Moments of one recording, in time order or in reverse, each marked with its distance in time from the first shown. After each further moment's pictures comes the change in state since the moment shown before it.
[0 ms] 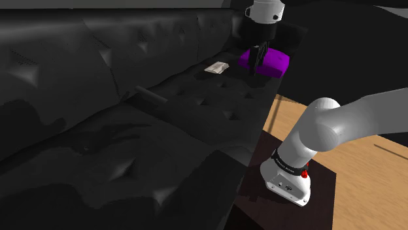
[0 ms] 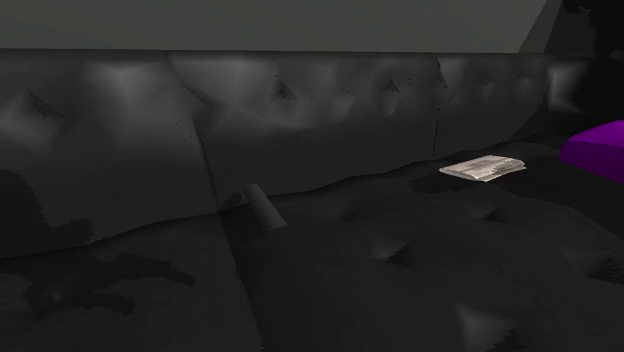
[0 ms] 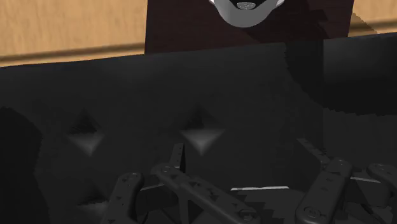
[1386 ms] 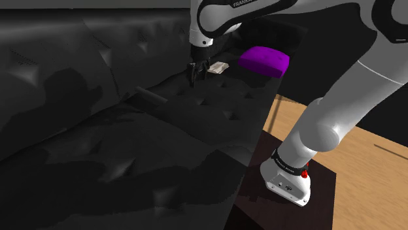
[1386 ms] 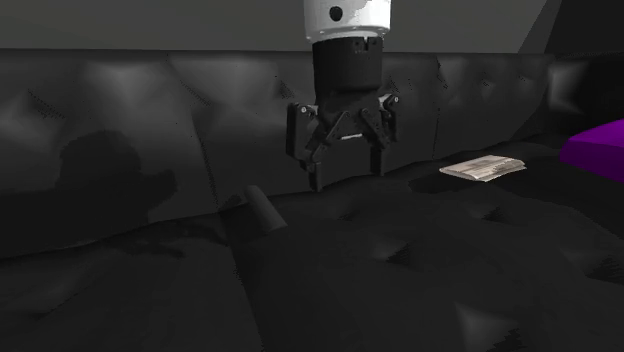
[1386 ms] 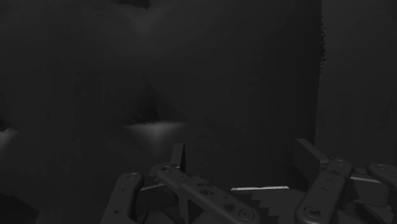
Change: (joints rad) arm 0.023 0.639 0.047 0.204 0.082 0.495 0.077
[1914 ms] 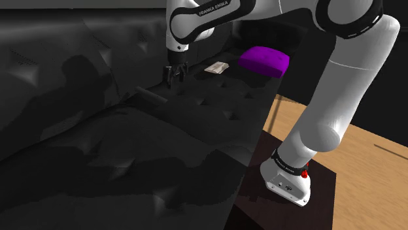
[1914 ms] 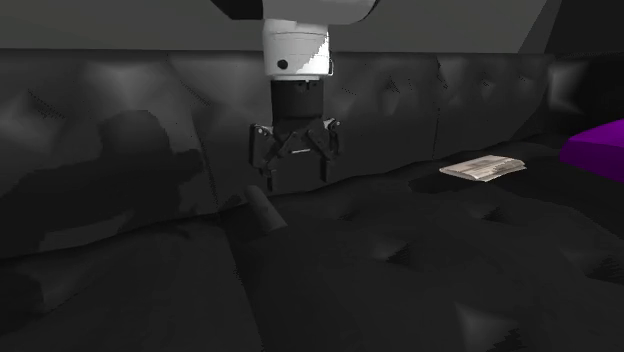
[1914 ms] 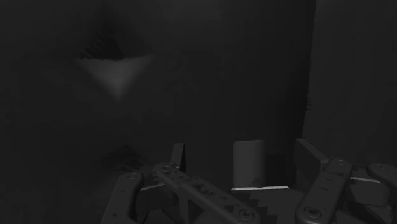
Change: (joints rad) arm 0.020 0.308 0.020 0.255 0.008 0.083 0.030
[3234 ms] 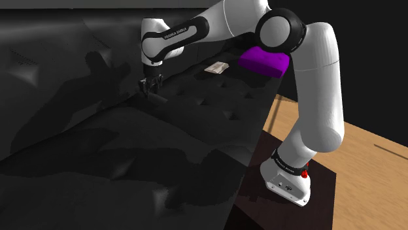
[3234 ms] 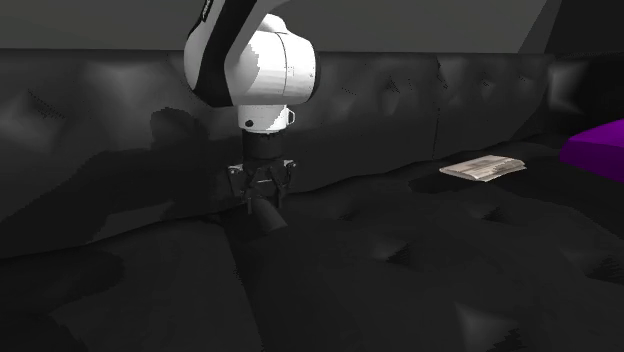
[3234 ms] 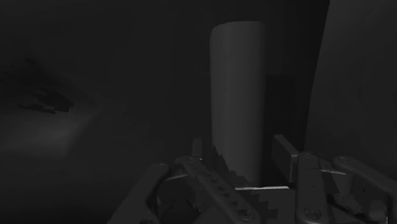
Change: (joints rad) arm 0.040 0.442 0.007 0.407 -0.005 0.074 0.018
